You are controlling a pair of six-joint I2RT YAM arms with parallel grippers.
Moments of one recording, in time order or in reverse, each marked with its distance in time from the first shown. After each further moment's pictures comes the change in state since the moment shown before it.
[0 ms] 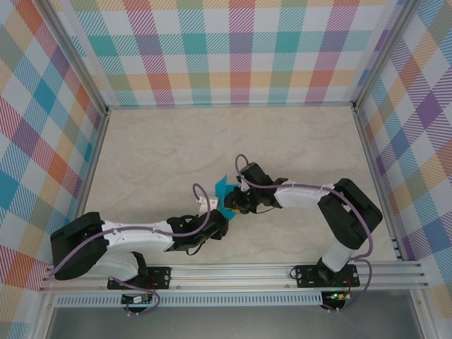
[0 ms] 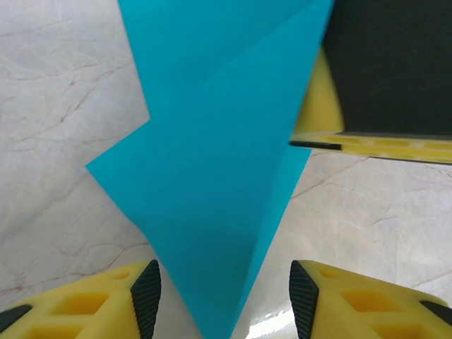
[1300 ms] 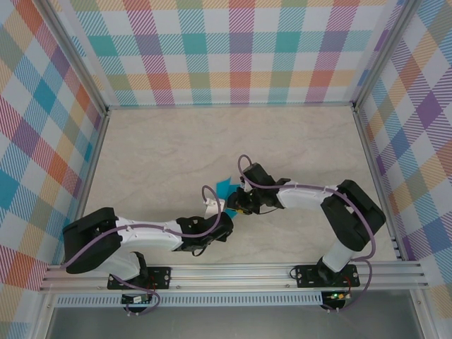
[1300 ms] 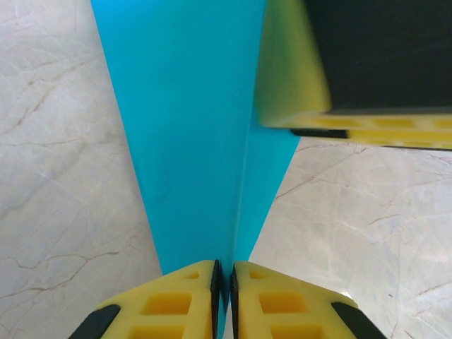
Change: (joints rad) left arm -0.012 0.076 0.026 0.027 -0.002 0.016; right arm -0.016 -0.042 -0.032 -0.037 0.036 0.002
